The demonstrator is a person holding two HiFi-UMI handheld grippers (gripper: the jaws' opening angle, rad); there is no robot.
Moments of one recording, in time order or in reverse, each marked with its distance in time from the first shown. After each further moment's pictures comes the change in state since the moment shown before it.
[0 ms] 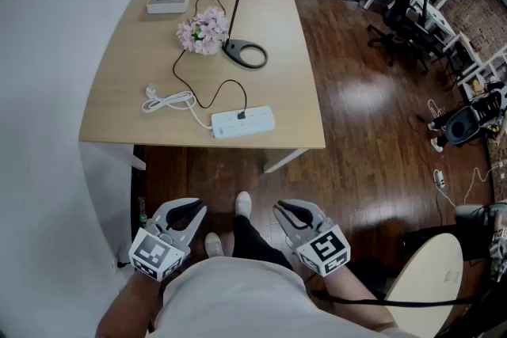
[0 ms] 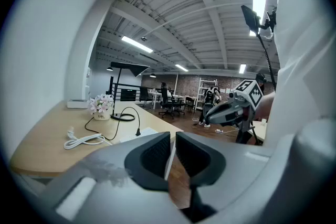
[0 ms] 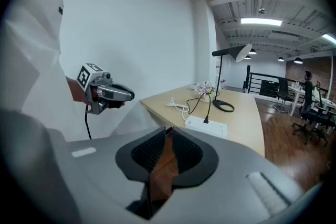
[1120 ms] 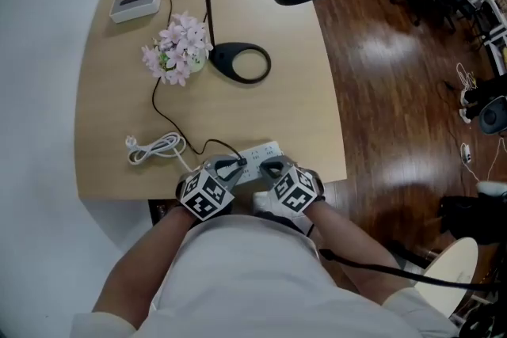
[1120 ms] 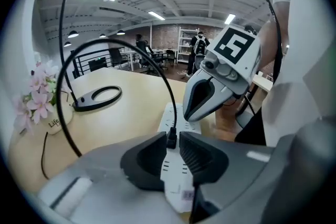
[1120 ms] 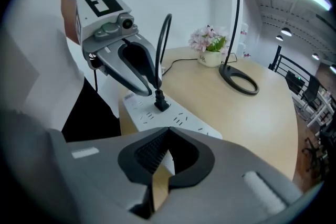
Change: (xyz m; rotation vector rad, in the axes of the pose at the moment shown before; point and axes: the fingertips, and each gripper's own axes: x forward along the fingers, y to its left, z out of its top) left arm 0.313 0.170 -0.051 0.224 0.541 -0.217; right arm 0.255 -0.222 -0.062 -0.130 0.439 0.167
